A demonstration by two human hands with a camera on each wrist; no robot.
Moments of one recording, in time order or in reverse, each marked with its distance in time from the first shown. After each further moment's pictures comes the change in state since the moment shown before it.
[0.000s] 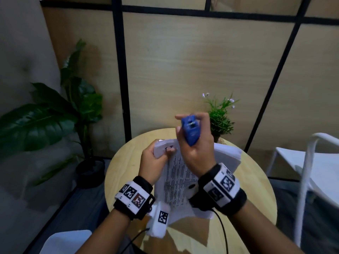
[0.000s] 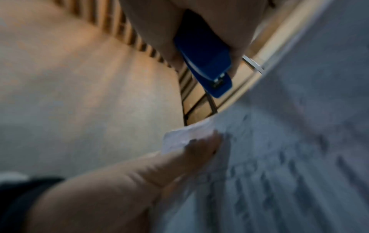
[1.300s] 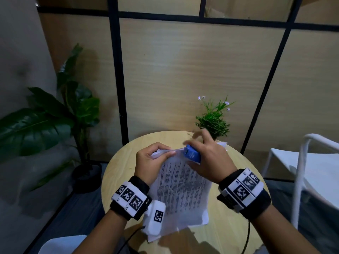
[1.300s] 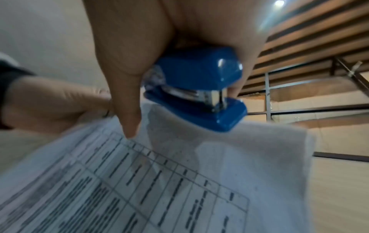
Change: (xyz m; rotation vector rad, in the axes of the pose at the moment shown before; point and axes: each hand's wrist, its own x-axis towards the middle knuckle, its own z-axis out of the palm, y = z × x) left_hand 0.001 0.007 0.000 0.084 0.008 0.128; right_hand -0.005 0.033 -0.057 -0.885 -0.520 -0.041
